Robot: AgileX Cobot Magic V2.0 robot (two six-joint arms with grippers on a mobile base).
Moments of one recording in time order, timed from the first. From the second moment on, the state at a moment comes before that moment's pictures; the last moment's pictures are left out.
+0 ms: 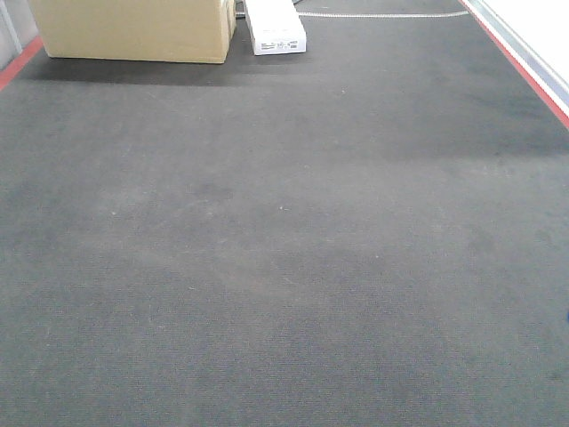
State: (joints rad) left arm -0.05 -0.01 0.03 -0.04 0.04 0.03; right arm 0.13 0.09 -0.33 0.00 0.51 0.06
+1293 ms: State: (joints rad) left arm -0.05 -0.01 0.03 -0.04 0.04 0.03; right arm 0.13 0.09 -0.32 -0.03 0.50 0.06
